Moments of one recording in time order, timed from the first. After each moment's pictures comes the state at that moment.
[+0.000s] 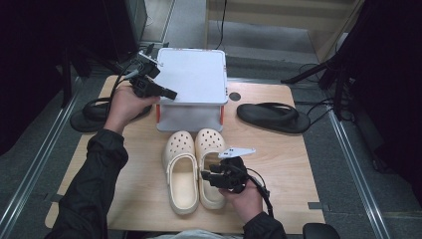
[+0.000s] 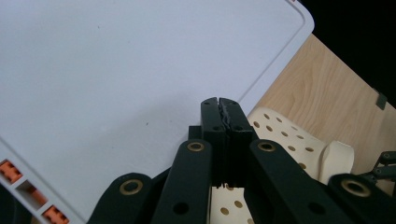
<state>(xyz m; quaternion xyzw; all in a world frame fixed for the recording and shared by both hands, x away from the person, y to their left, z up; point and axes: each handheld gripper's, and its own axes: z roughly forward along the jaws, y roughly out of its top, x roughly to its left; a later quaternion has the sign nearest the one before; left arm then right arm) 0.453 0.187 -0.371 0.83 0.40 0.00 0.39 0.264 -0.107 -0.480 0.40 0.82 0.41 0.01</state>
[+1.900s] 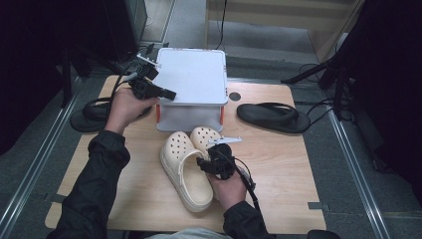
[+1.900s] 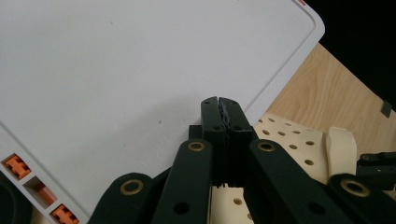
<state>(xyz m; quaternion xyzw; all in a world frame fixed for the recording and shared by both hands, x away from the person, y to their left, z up) 0.449 0.191 -0.376 0.82 0.40 0.01 0.40 0.294 -0.072 -0.484 0.49 0.79 0.36 0.05</state>
